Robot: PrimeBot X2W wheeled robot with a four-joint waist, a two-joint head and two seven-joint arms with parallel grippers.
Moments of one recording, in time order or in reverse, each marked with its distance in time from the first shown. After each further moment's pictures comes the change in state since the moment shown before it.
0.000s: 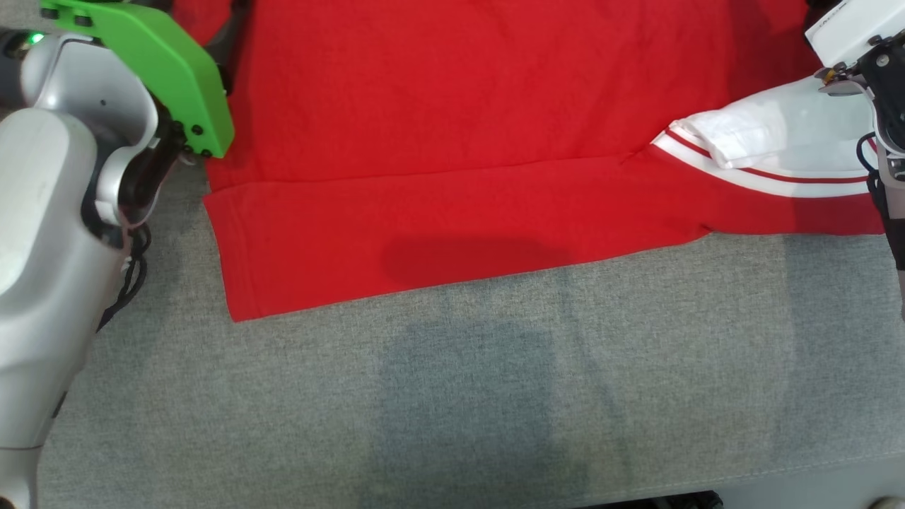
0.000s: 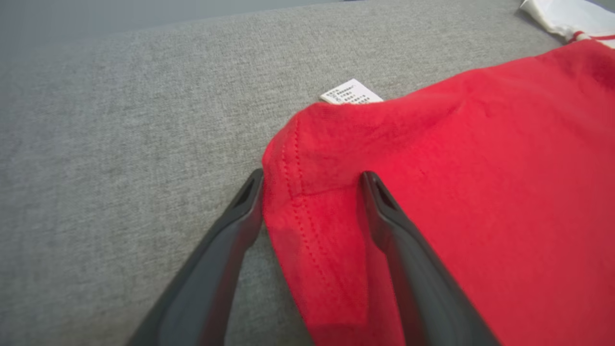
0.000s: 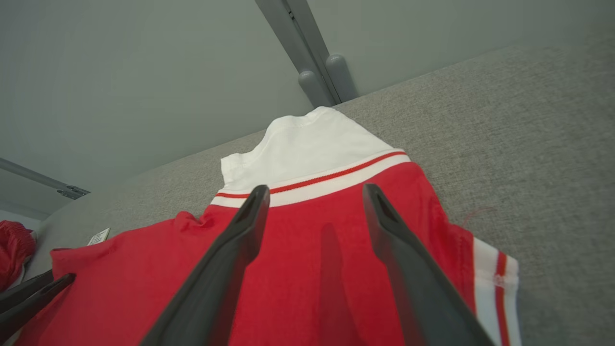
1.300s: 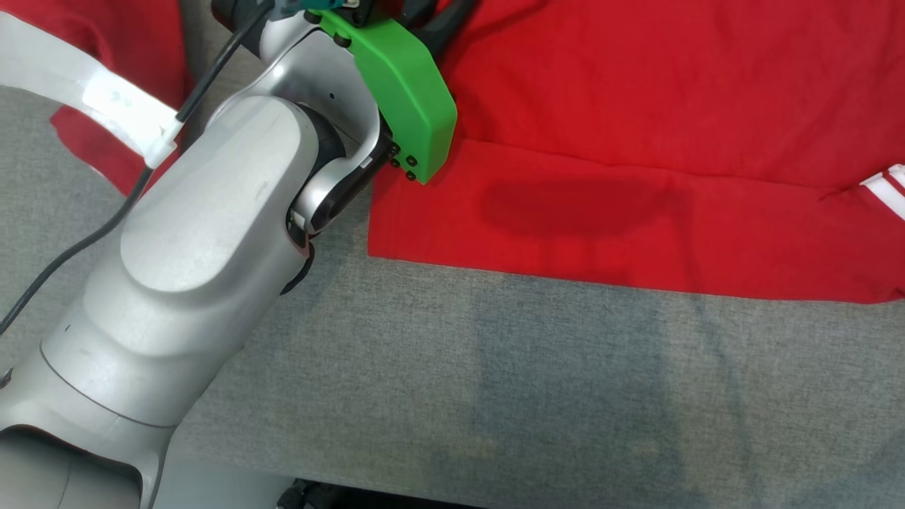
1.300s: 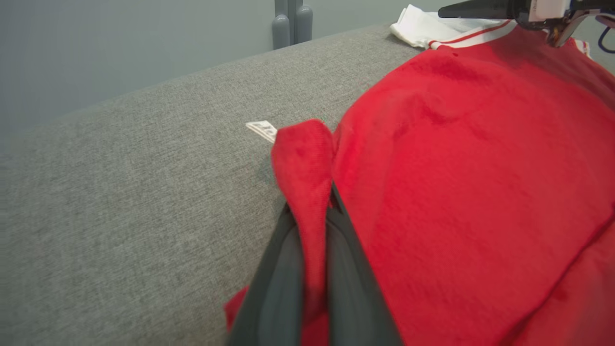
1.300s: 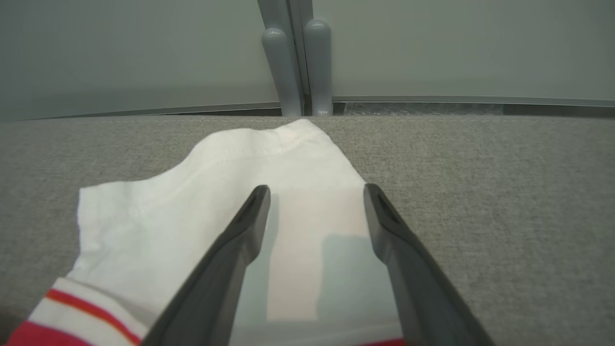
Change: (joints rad) left arm -0.110 -0.242 -0.184 -0.039 0.091 -0.135 -0.172; right arm -0.294 -0.206 0.070 0.320 -0.299 -0.028 0.093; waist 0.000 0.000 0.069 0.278
